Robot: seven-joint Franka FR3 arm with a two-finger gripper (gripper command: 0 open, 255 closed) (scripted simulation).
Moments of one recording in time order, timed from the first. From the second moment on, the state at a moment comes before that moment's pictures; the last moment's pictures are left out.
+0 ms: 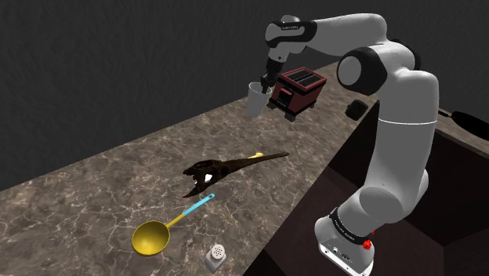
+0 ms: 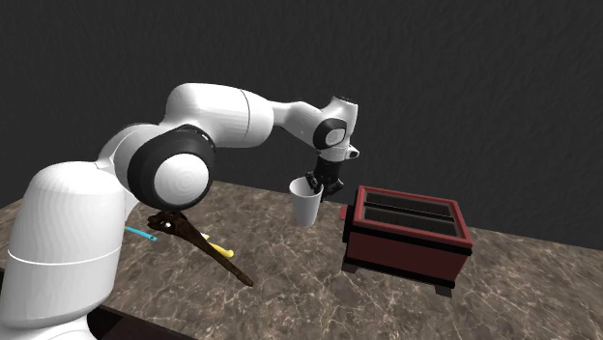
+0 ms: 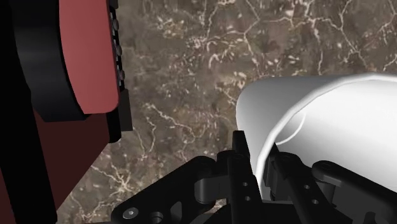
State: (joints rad) arm -0.13 0.54 -0.29 -1.42 0.26 1.80 -0.51
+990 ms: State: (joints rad) arm -0.14 0.52 -0.29 -1.26 0.25 1.62 -0.49
